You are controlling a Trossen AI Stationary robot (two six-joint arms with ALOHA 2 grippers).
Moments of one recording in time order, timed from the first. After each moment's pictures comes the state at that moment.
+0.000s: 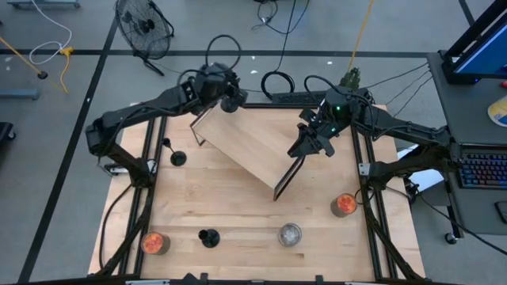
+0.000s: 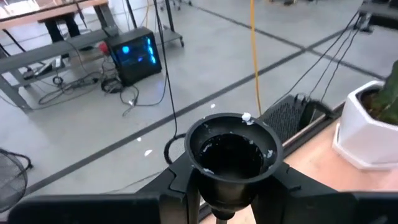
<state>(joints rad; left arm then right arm) 0.45 1.53 1.47 -0.36 -0.49 -0.14 -0.33 1.19 1.21 -0.32 -0.89 0.60</state>
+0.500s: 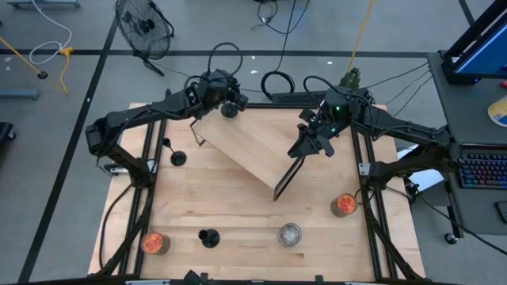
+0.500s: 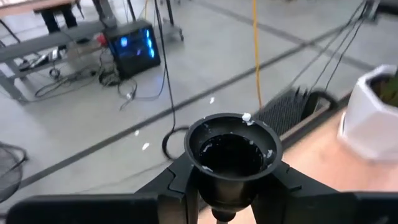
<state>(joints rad) 0.46 1.53 1.35 -0.23 -0.48 -0.15 -0.33 1.19 1.21 -0.33 -0.89 0.60</state>
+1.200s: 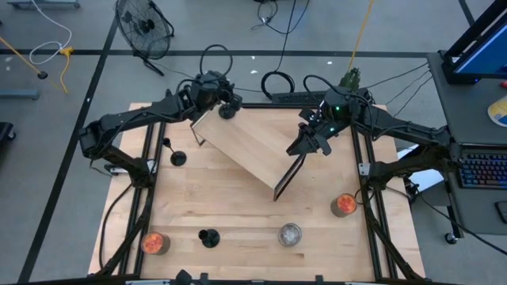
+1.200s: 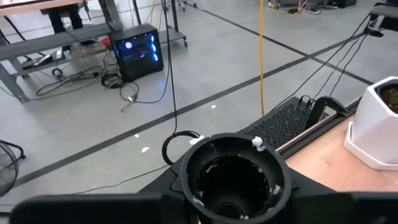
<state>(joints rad) 0.49 1.46 1.23 -0.15 -0.46 -0.17 -0.33 1.19 1.21 -0.34 -0.83 0.63</state>
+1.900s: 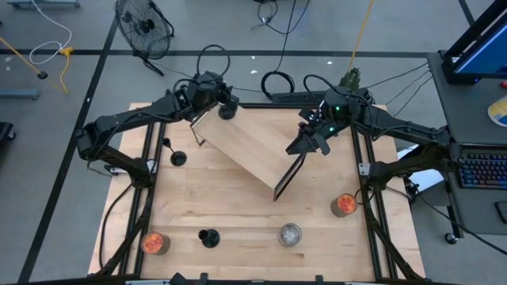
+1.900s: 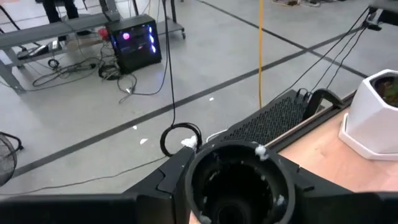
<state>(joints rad) 0.49 1.41 1.22 -0.23 -0.45 -0.20 -0.33 1.19 1.21 -0.34 -0.81 0.64</state>
